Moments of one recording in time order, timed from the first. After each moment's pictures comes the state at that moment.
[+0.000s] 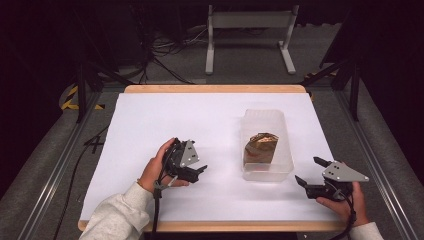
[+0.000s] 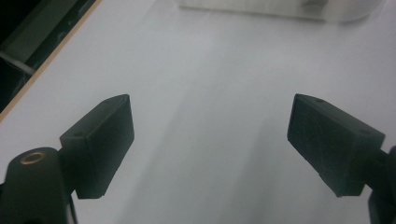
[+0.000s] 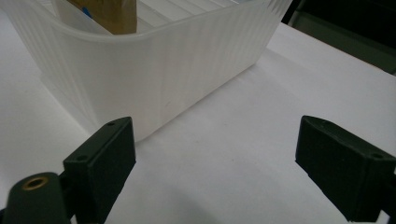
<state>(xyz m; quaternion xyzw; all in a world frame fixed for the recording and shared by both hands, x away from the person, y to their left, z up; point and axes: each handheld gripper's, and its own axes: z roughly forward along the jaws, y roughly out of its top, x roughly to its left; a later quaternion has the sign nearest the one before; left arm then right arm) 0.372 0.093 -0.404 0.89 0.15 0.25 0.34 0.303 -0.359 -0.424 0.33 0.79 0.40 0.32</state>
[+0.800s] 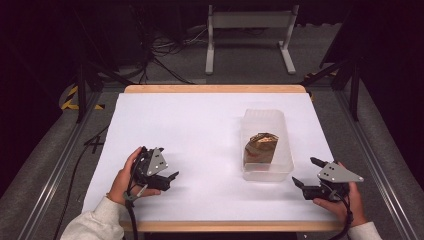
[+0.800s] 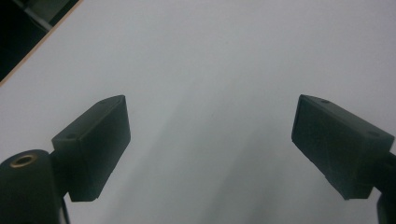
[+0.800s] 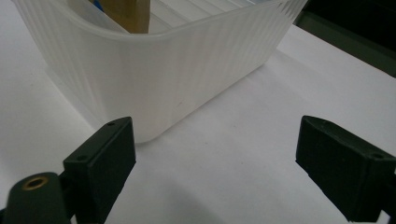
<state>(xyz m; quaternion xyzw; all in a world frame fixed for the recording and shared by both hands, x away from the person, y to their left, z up) 0.350 0.172 -0.415 0.88 0.22 0.26 0.33 0.302 -0.349 -0.424 0.32 0.80 0.39 0.32</state>
